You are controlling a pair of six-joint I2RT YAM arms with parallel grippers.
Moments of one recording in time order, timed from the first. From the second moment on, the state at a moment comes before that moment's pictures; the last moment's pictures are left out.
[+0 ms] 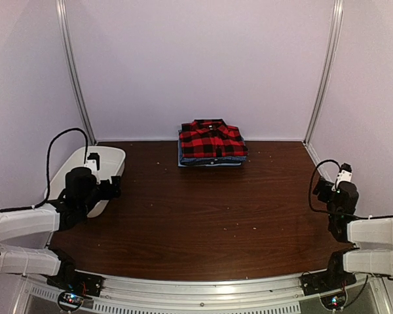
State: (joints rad) left arm -0.44 1.05 0.36 0.30 -0.36 -0.24; right arm 0.01 1.02 0.12 0.72 0.40 0.21
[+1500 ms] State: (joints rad) left arm -0.09 1.57 0.21 1.33 -0.26 0.13; right arm -0.01 1.55 0.22 1.35 0.11 0.02
